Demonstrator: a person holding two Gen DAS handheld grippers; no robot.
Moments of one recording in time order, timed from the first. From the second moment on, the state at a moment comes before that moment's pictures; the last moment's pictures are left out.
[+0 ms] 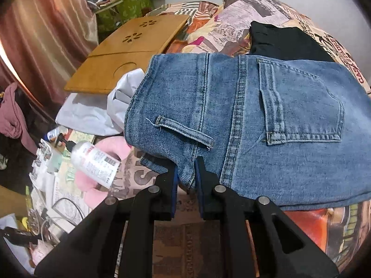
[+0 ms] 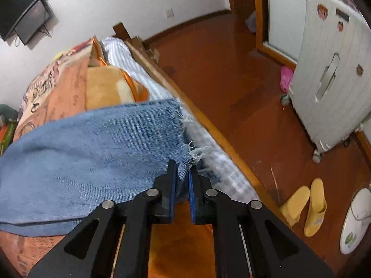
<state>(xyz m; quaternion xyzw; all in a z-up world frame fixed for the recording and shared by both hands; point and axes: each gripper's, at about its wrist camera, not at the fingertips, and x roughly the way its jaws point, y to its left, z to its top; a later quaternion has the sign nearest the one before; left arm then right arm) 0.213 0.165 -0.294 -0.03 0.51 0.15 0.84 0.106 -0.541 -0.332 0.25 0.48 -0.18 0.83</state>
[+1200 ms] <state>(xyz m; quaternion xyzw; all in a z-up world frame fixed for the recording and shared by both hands) 0.218 -0.072 -0.244 0.08 0.49 -0.16 0.85 0.146 -0.327 -0.255 0.12 0.49 0.14 0.85</state>
